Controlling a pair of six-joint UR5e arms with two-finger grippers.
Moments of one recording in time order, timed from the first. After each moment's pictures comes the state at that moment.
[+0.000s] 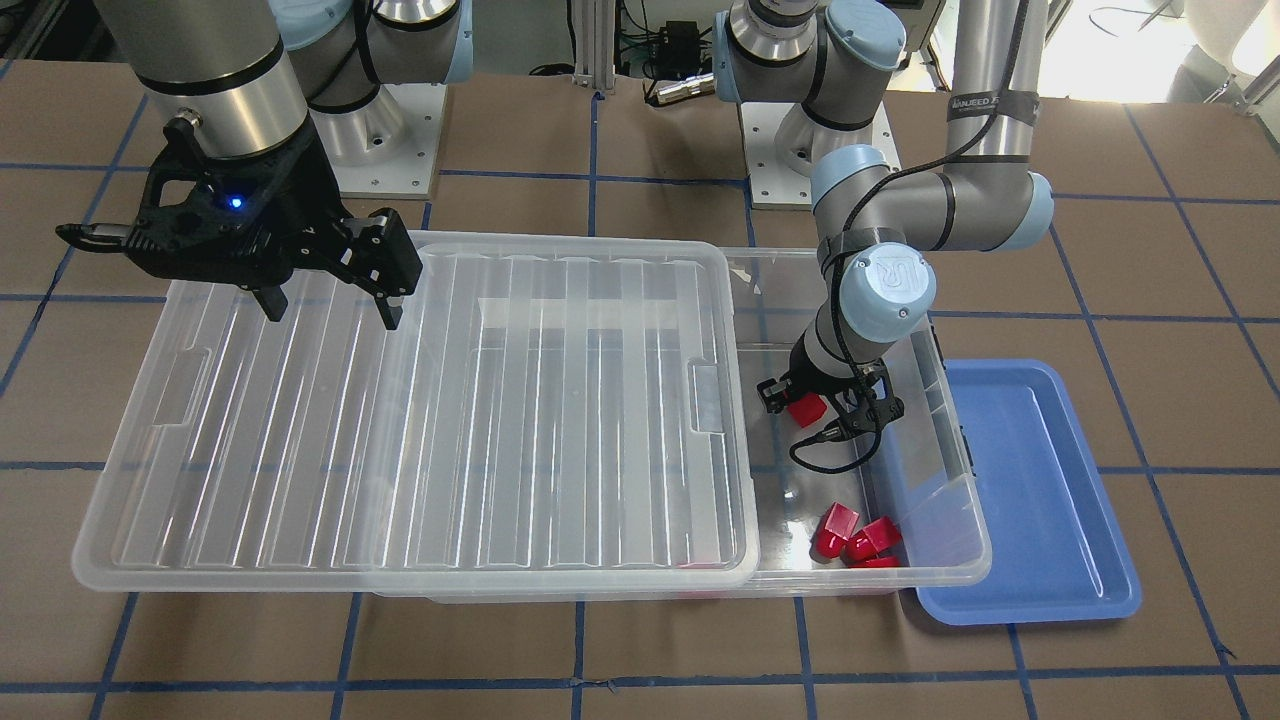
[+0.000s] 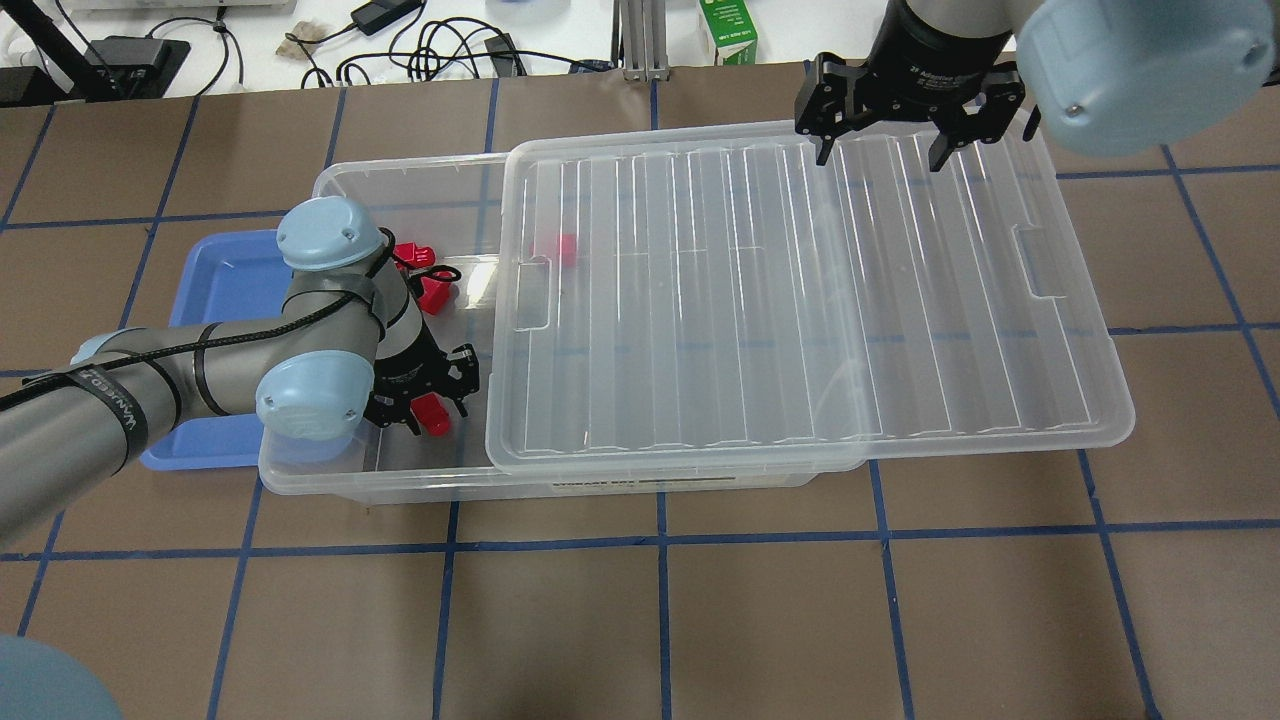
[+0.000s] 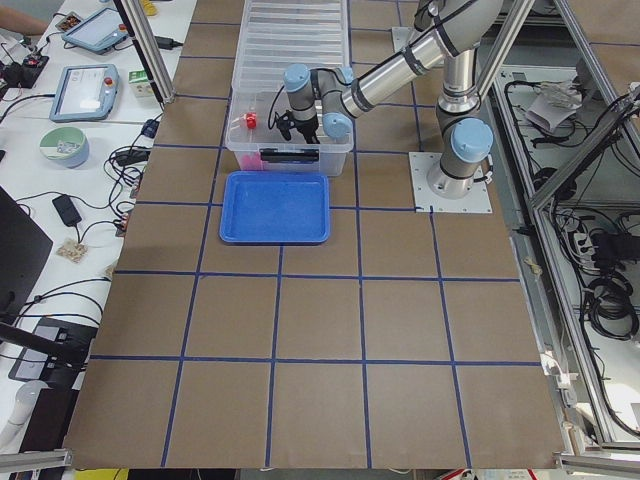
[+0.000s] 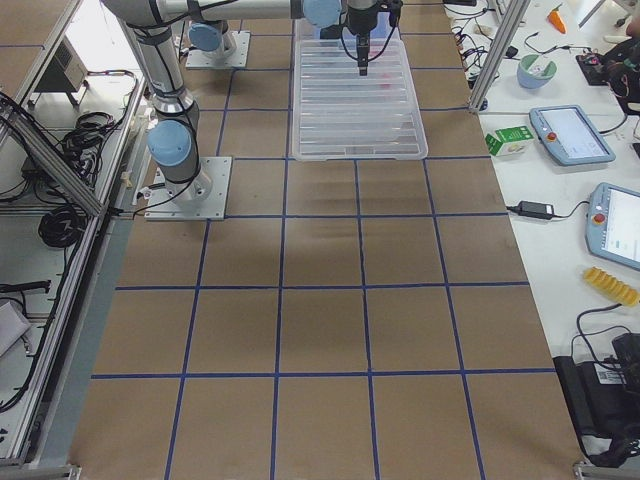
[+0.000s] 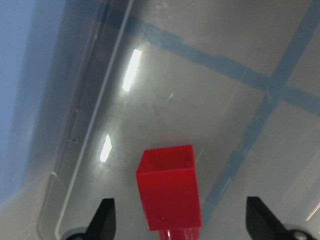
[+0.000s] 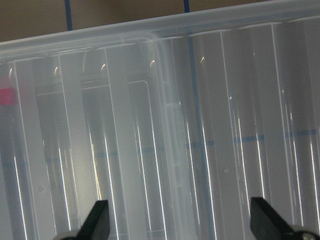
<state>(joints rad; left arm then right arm) -1.53 -1.87 -2.05 -0.95 1.58 -0.36 1.65 -1.47 1.48 -1.72 -1.54 0.18</state>
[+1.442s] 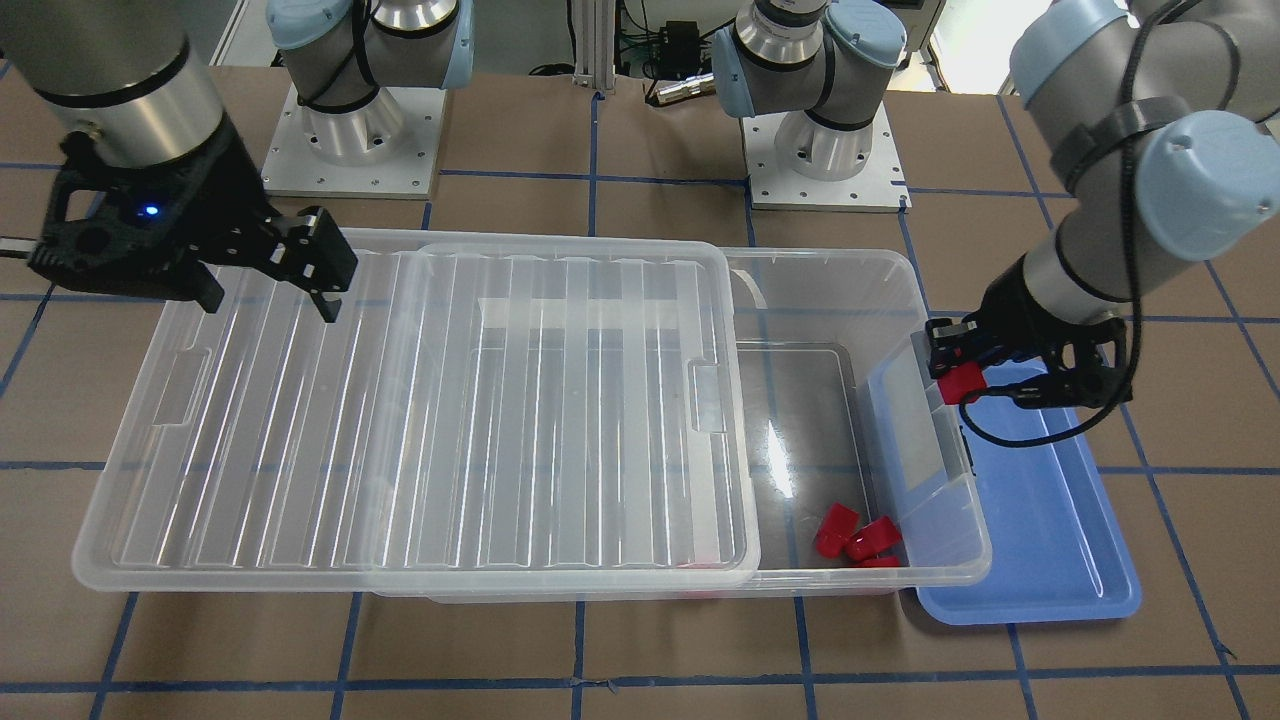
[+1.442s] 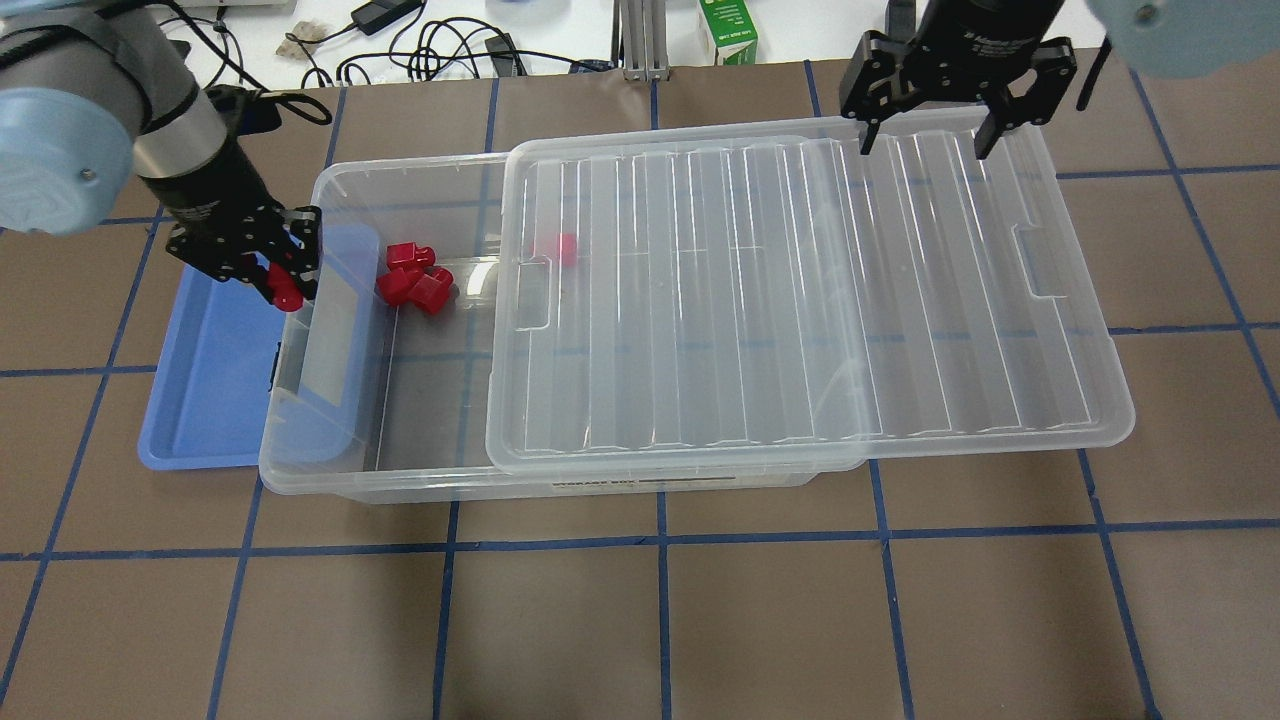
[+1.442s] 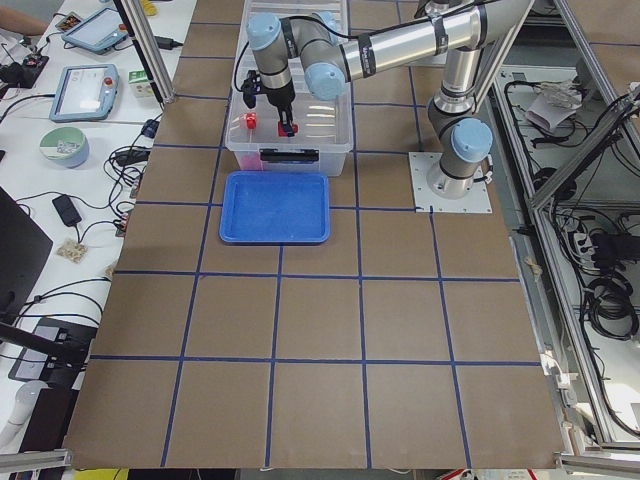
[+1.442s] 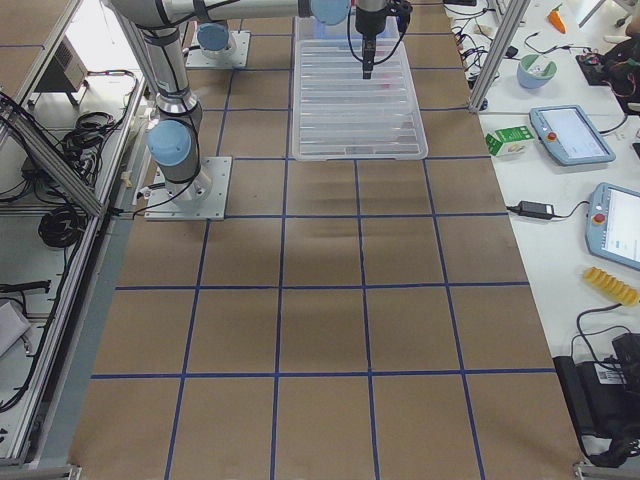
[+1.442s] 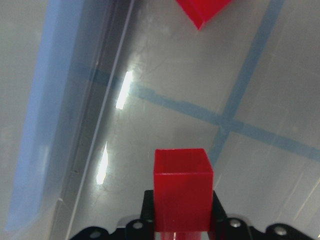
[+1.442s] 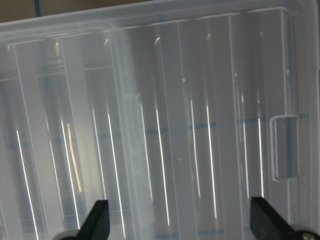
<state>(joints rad) -1.29 -1.75 -1.62 -1.50 1.58 0.23 1.52 -1.45 1.39 -1.54 -1.55 0.05</state>
